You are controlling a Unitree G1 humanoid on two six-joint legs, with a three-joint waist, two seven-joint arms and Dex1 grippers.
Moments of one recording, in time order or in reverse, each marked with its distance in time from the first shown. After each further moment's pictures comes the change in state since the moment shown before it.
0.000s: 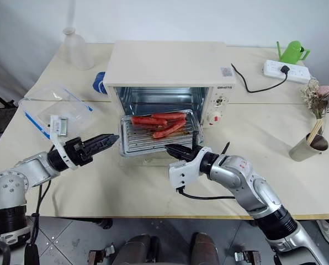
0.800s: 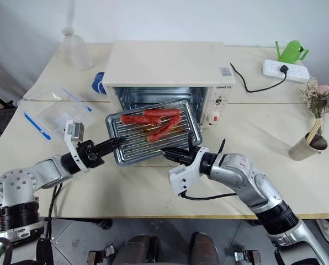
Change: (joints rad) left arm -0.020 -0.091 0.032 0.122 -0.197 0.138 0.169; right arm -0.031 -0.020 0.001 0.055 0.038 -0.149 0.044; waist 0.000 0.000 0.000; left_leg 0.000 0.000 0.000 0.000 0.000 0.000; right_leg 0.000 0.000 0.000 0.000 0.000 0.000
